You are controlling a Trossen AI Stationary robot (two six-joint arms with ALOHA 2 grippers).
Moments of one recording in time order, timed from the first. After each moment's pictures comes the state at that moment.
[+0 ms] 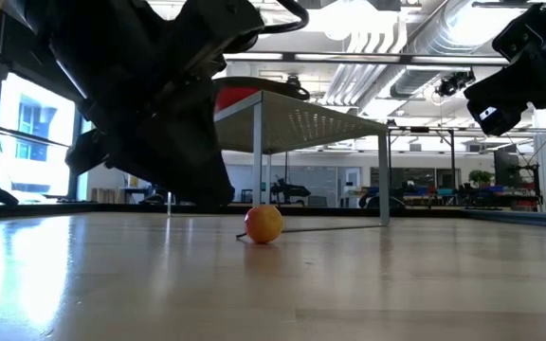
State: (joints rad) left arm -0.55 1.90 1.18 -0.32 -0.58 -1.36; right arm 0.12 0.17 0.11 -0.13 0.02 0.29
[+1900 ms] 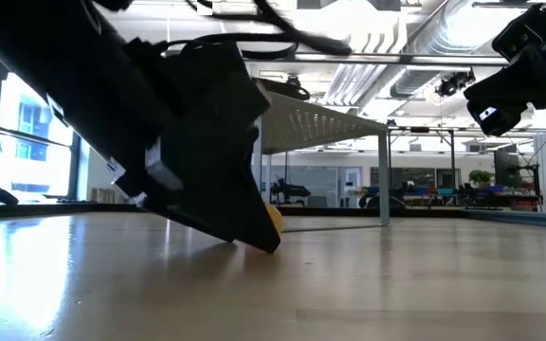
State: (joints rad) left arm -0.55 2.05 1.19 -0.16 -0.73 -0.98; right arm 0.12 0.18 0.11 -0.13 0.02 0.29
